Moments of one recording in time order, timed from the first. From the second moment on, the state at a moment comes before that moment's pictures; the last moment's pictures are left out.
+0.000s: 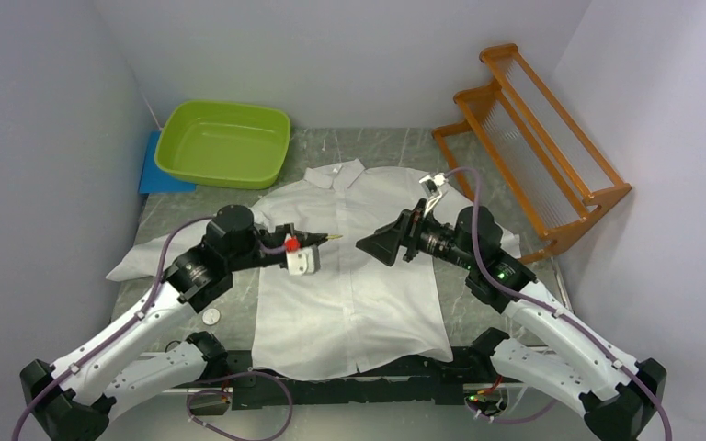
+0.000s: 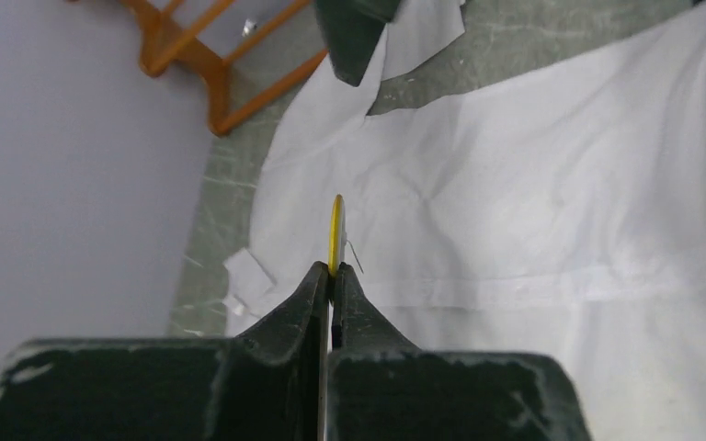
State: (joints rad) left arm -0.71 0.88 0.86 -0.24 0.51 0.67; right arm 0.67 0.82 0.75 -0.02 -0.39 0.66
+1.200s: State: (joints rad) left arm -0.80 0.74 0.67 -0.16 0.60 1.47; right arm 0.64 1.17 0.79 0.24 -0.80 1.02
